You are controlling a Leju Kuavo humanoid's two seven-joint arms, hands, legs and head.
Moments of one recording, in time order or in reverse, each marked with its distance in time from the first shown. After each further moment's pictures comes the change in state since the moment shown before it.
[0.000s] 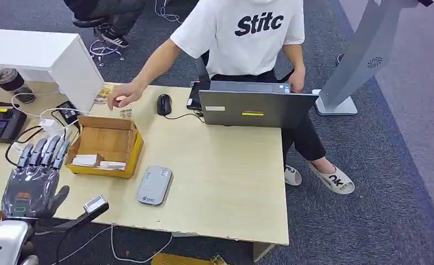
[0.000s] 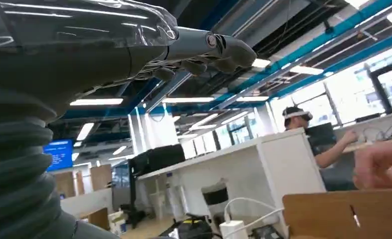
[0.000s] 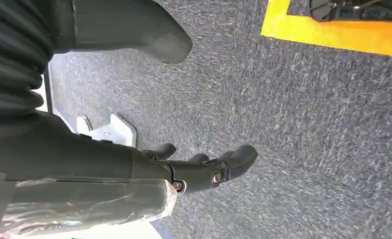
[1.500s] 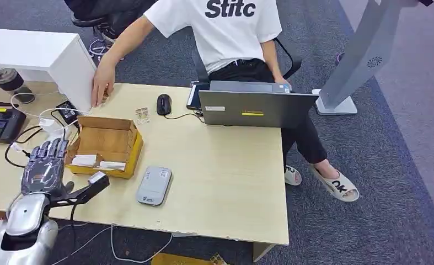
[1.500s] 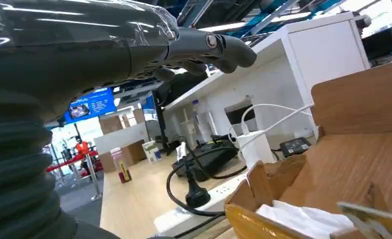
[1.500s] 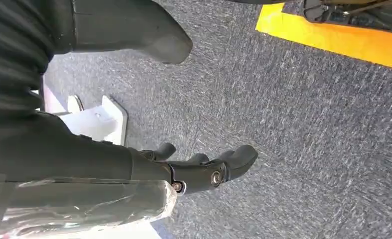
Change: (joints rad) left arm -0.287 -0.133 0.097 0.463 -0.001 -0.055 -0.021; right arm -0.028 0.000 0.019 -0.014 0.078 0.037 0.010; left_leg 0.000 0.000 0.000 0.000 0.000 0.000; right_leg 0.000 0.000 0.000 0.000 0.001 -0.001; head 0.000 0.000
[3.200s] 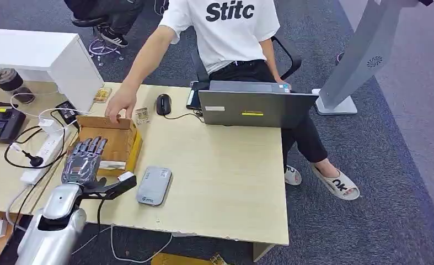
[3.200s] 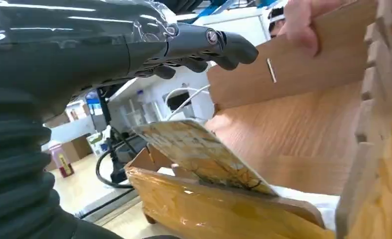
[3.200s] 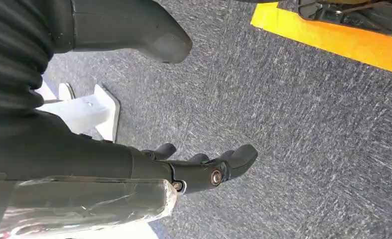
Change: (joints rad) left arm -0.142 -0.076 -0.106 0.243 0.000 0.071 -0.133; right arm -0.004 -0.011 0.054 0.000 0.000 0.013 -0.016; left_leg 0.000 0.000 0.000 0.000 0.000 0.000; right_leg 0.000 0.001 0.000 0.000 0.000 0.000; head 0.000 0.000
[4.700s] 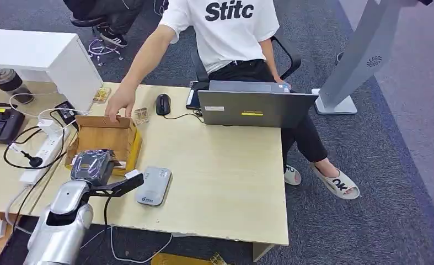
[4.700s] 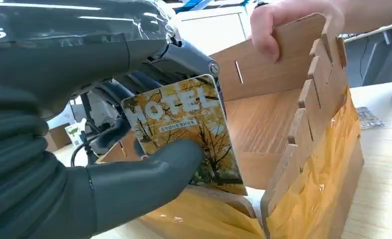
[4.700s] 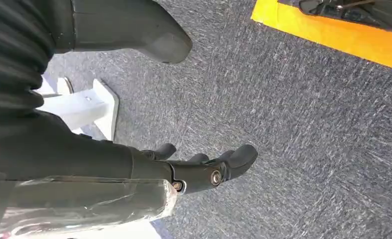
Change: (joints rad) left arm -0.038 -0.052 0.025 0.049 0.000 -0.016 -0.066; right arm 0.001 -0.008 0.017 0.000 0.000 -0.002 -0.003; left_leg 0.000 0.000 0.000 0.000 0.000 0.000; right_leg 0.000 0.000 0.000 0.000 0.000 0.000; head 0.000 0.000
